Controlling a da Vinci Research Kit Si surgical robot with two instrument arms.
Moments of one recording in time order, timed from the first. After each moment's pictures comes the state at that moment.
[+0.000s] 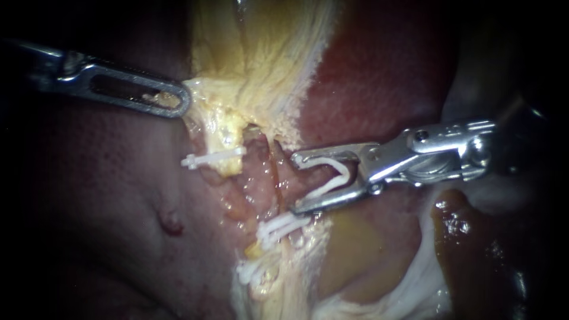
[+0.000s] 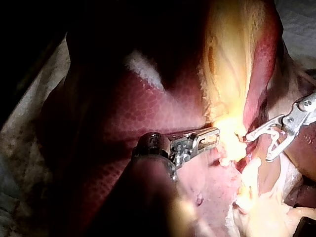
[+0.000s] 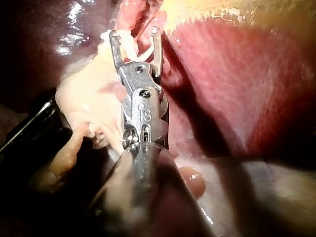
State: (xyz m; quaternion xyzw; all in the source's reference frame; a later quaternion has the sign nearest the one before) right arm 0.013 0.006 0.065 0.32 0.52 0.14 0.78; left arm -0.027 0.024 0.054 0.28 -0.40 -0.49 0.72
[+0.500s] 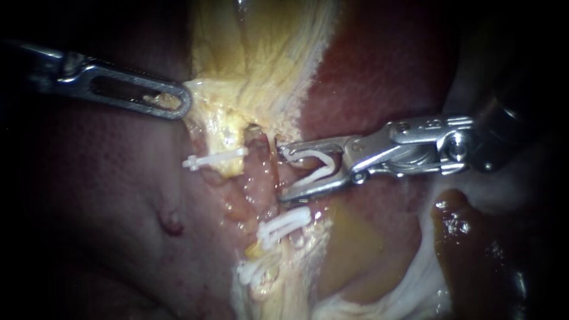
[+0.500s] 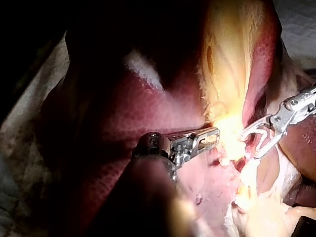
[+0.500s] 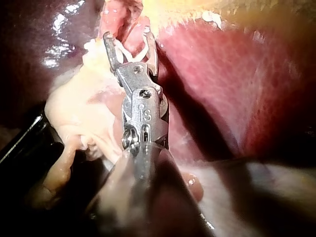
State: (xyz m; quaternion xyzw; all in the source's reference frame) right arm 0.014 0.007 0.068 0.32 0.52 0.16 0.78; left arm -0.027 0.023 0.054 0.28 -0.40 -0.49 0.72
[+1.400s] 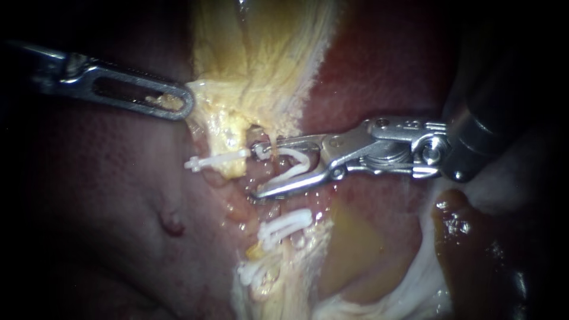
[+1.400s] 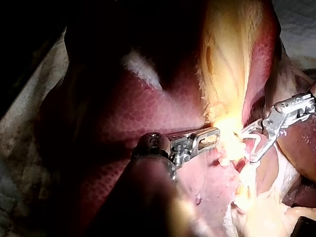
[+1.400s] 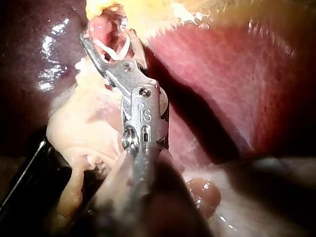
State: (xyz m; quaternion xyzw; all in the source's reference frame) right arm 0.017 0.008 0.068 0.36 0.57 0.18 0.71; left arm -0.028 0.023 0.054 0.28 -0.40 -0.49 0.72
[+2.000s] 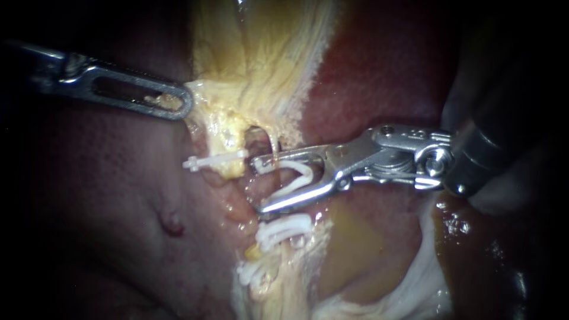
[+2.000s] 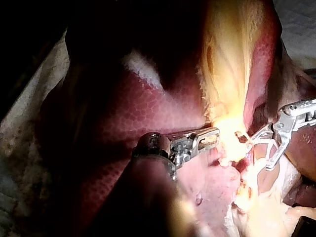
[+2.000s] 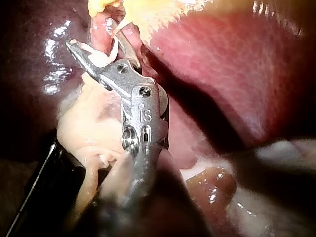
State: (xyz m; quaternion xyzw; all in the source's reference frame) right arm 0.017 0.006 0.066 0.42 0.60 0.16 0.66; left arm -0.028 0.023 0.054 0.28 -0.40 -0.49 0.72
